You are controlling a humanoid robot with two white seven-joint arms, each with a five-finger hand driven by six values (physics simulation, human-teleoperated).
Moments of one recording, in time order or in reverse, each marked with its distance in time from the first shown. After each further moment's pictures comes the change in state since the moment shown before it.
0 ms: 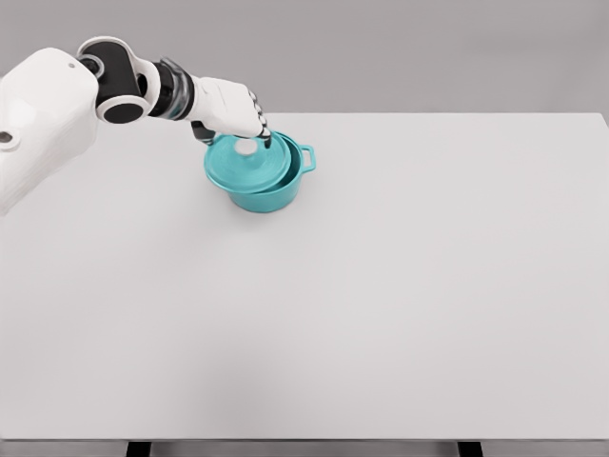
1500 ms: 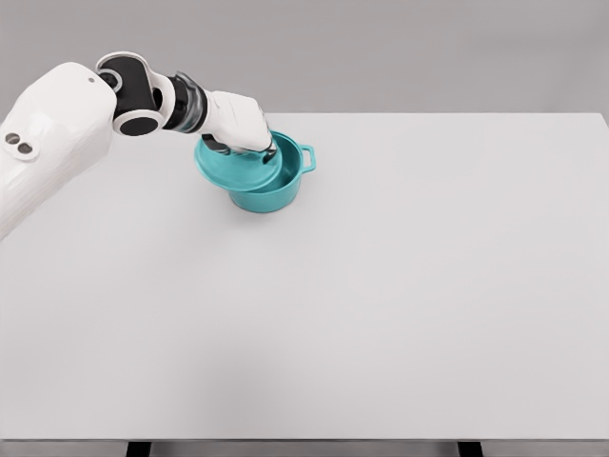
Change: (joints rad) left arm 0.025 -0.027 -0.004 -0.001 -0.028 0.000 0.000; right arm 0.000 0.000 0.000 0.000 0.000 0.000 0.000
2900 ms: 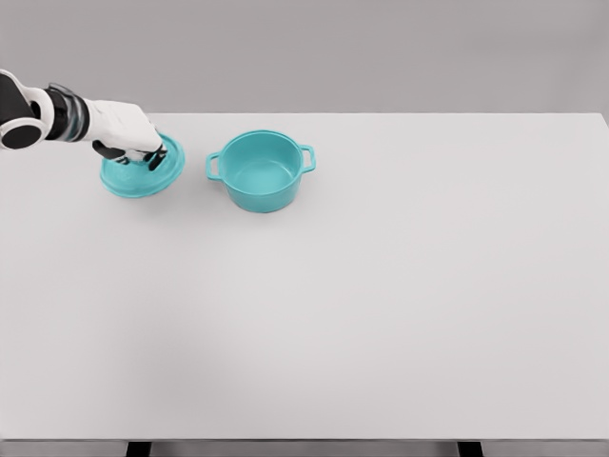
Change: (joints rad) left arm 0.089 0.235 0.084 0.076 0.026 -0.001 0.000; right arm 0.000 0.000 0.000 0.000 0.000 0.000 0.000
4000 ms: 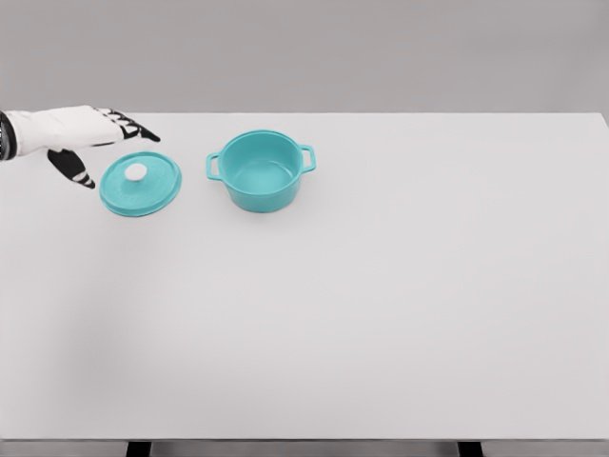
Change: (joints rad) left arm 0.244 0.125 0.363 -0.099 0.318 0.000 0.000; right arm 0.000 0.000 0.000 0.000 0.000 0.000 0.000
